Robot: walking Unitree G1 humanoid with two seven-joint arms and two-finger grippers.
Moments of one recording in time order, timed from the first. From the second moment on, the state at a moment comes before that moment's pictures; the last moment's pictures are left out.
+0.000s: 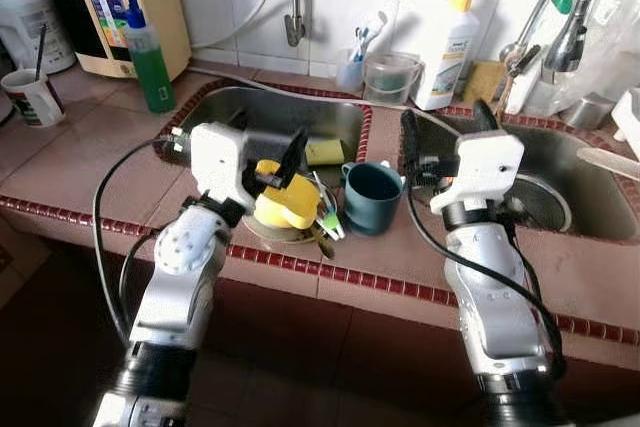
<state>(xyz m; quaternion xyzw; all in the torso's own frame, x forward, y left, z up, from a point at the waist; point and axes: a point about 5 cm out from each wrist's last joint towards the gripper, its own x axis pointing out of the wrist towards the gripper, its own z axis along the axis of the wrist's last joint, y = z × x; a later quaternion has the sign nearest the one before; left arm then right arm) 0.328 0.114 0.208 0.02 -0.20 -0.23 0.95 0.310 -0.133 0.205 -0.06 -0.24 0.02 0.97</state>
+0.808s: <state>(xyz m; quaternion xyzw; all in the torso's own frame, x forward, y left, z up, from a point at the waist) 0.287 0.110 0.175 0.09 -0.18 -0.35 0.91 0.306 -0.143 0.186 -0.06 -0.20 0.00 0.98</state>
